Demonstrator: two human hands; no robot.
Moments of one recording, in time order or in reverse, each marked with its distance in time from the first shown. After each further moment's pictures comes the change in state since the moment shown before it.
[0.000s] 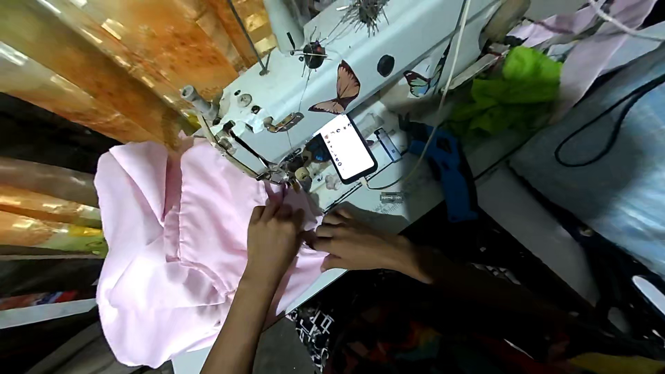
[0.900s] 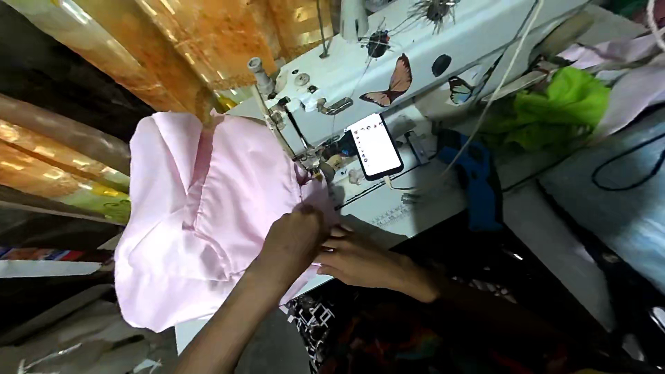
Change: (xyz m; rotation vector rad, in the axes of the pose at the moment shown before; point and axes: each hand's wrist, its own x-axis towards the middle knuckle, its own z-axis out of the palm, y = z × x) left_hand -0.009 0.022 -0.053 -0.215 -0.361 -0.196; right_hand 0.007 -0.030 0.037 0.001 0.217 -0.127
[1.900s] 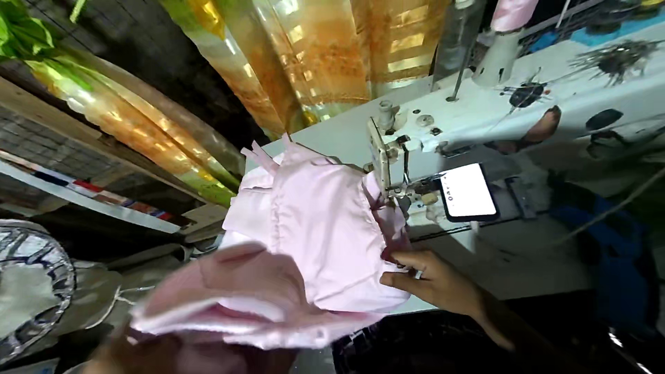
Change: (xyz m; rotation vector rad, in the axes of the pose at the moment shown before) left_hand -0.241 -0.086 -0.018 -0.017 0.769 -1.130; right_hand 0.028 0.015 -0.028 0.670 0.096 0.117
